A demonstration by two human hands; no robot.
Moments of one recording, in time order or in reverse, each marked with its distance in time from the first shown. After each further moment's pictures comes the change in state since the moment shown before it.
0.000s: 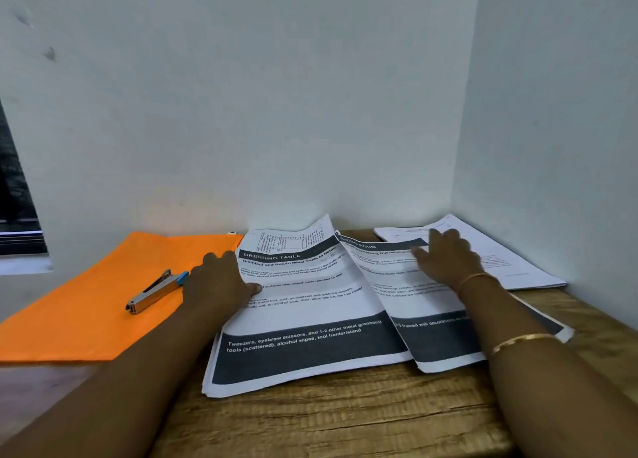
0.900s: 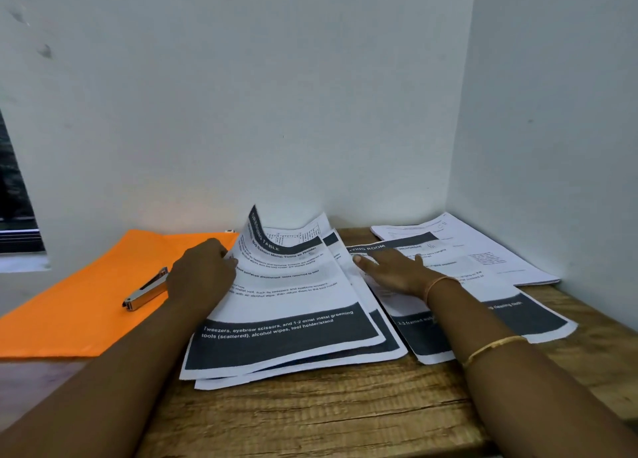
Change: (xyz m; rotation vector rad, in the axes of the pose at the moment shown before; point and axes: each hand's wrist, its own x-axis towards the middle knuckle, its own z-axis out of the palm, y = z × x) left_hand 0.007 -0.012 -0.007 -0.240 0.223 0.009; right_hand -0.018 -0.042 0.020 0.095 -0.342 -0.298
